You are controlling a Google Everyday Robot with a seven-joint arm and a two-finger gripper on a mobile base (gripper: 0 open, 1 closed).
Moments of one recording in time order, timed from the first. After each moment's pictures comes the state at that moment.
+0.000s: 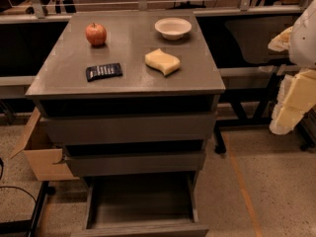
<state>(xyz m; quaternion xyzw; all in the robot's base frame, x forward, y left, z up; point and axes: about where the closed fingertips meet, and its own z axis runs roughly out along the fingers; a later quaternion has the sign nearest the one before) 0.438 -0.216 0.980 -0.60 0.78 -0.04 0.16</state>
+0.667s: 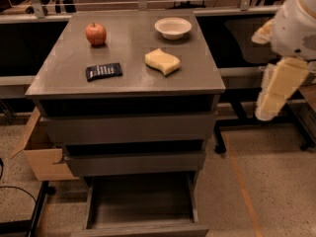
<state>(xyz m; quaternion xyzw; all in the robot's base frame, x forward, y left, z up) 0.465 -0.198 0.981 -0.63 0.76 -0.03 0.17</state>
